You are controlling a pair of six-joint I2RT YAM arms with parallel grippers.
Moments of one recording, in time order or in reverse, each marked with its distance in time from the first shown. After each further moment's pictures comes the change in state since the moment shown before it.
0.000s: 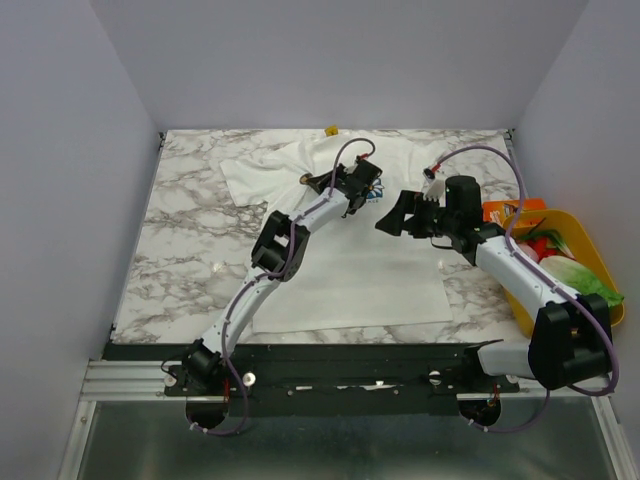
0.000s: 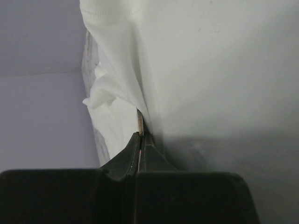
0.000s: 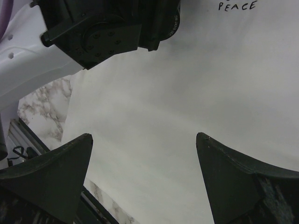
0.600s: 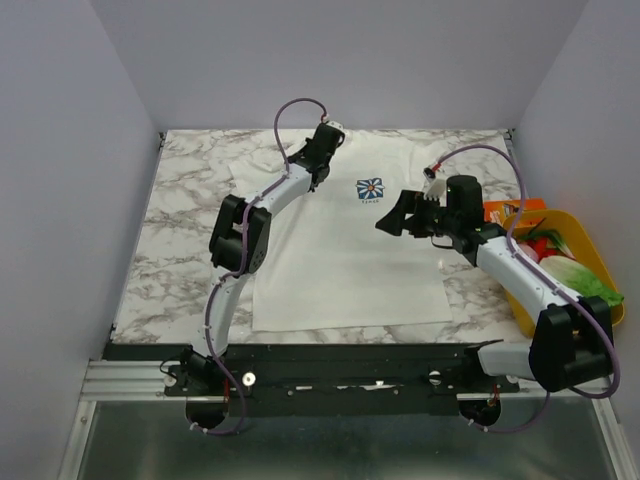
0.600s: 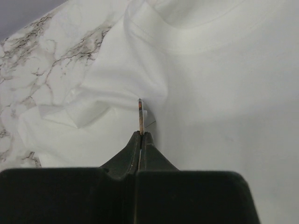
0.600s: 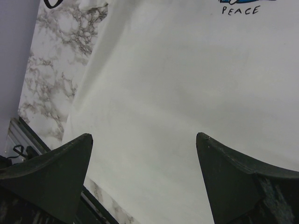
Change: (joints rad) left arm 0.137 -0.423 -0.380 0.126 0.563 -0.428; right arm 0.000 -0.015 0.001 -0.002 -0.005 -0.009
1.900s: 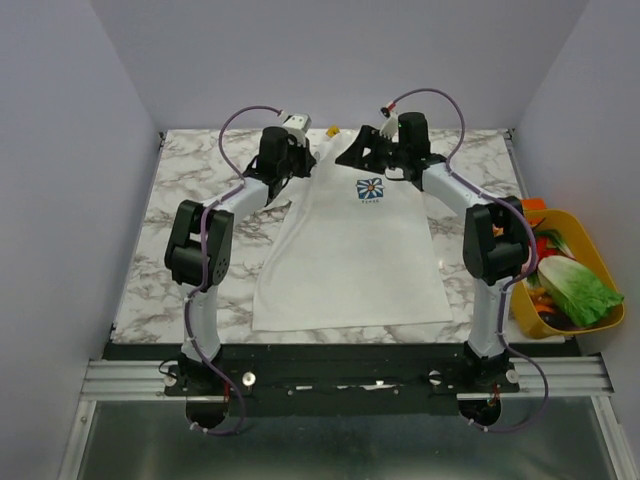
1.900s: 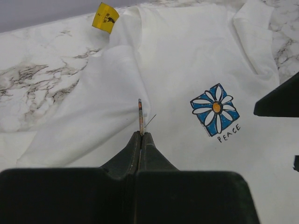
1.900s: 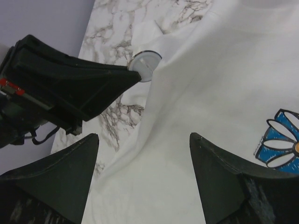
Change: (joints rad) left arm 0.173 -0.340 -0.565 0.577 0.718 -0.248; right arm 0.061 0.758 0.778 0.110 -0.093 0.147
